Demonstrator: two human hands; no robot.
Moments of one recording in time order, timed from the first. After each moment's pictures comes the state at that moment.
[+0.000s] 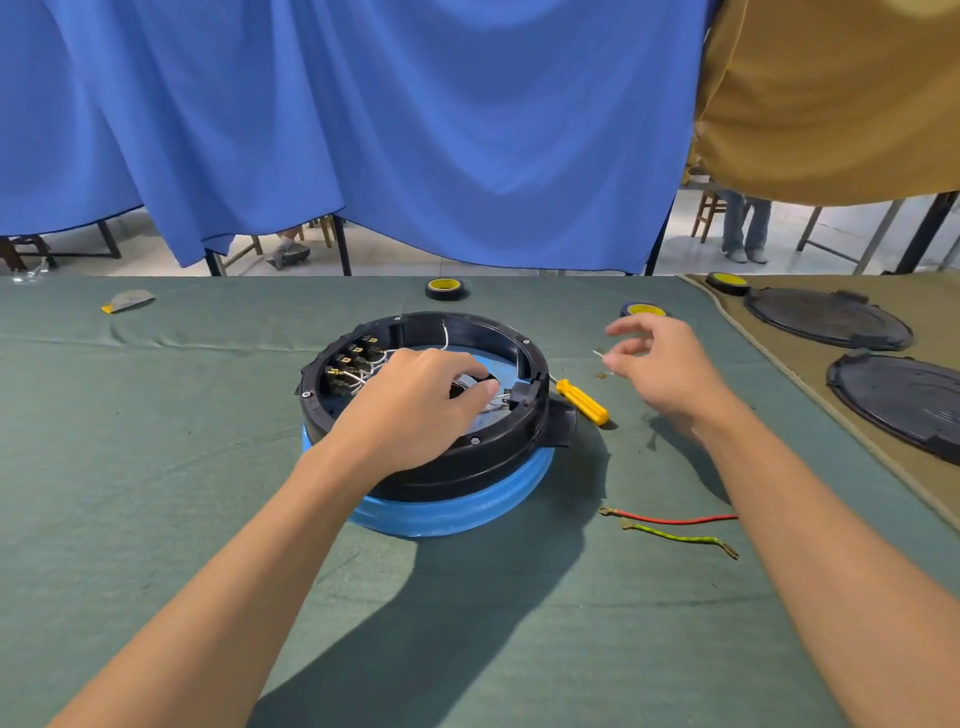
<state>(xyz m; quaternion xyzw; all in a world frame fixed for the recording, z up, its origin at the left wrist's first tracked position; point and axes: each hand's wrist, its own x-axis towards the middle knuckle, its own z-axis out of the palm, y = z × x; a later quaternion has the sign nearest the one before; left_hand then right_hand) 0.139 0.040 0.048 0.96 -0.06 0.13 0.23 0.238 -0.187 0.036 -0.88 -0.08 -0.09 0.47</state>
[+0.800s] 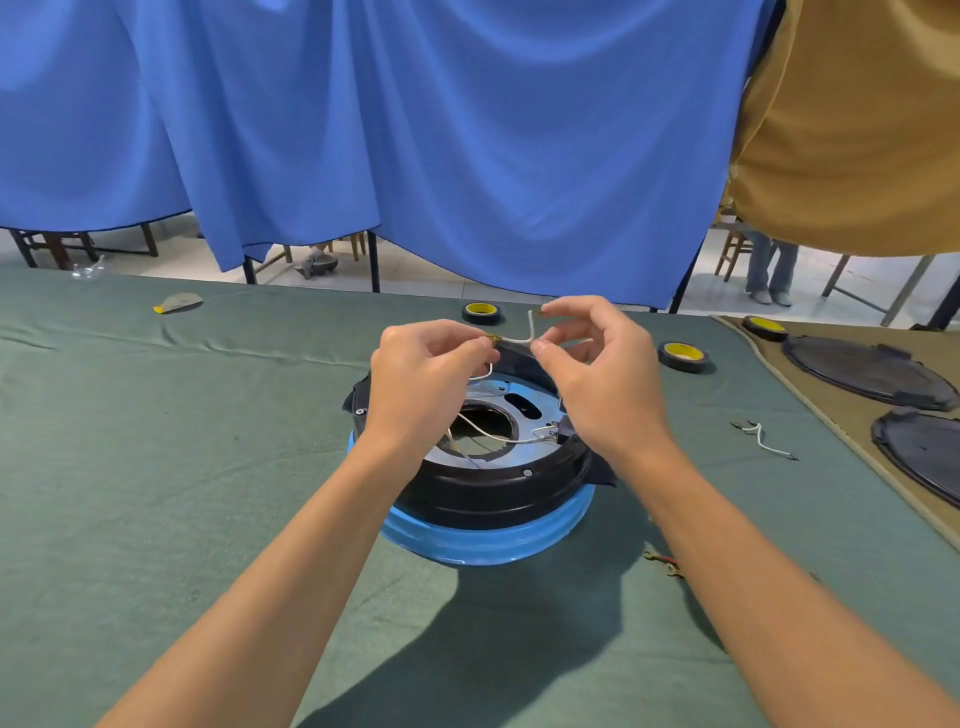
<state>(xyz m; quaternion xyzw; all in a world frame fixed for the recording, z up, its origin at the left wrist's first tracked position) 0.139 0.055 0.063 0.75 0.04 0.29 0.60 0.181 -0.088 0.068 -0.78 -0.22 -0.23 0.54</state>
